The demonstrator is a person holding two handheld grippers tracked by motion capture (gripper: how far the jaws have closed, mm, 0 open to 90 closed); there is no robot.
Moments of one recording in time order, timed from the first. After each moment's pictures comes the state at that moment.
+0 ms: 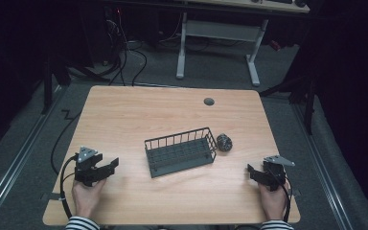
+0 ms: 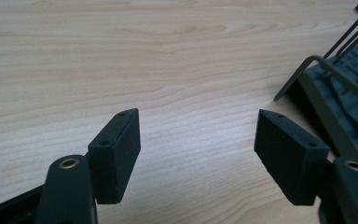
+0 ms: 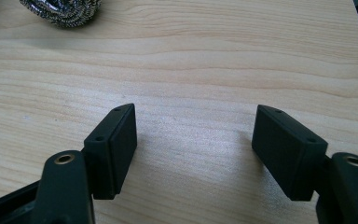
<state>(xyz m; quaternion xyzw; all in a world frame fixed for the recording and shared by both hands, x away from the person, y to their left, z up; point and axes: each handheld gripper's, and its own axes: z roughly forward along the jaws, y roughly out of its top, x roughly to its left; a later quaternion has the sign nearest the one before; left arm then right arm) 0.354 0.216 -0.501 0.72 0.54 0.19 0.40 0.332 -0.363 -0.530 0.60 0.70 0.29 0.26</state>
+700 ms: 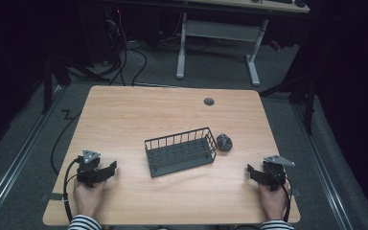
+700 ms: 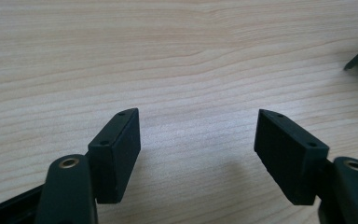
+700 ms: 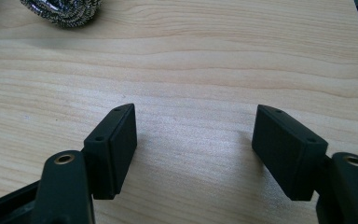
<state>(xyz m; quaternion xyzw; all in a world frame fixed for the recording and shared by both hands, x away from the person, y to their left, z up) 0.365 0.218 -0.530 0.72 0.56 0.21 0.35 0.332 -0.363 -0.530 0.60 0.70 0.29 0.26</state>
